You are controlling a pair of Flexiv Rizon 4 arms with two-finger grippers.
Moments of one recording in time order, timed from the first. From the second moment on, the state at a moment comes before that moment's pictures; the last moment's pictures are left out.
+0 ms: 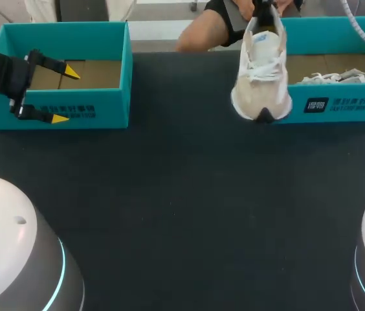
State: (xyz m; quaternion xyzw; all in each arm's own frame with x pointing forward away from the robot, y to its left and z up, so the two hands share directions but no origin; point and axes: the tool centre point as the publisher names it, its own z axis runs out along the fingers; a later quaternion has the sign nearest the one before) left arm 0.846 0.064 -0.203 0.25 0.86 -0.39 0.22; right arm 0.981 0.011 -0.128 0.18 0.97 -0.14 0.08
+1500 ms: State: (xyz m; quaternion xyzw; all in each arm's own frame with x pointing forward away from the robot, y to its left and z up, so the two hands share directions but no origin) left arm 0.846 0.064 -0.203 0.25 0.86 -0.39 0.22; right arm 1.110 -0.201 -0.135 0.19 0.96 -0.17 0.14
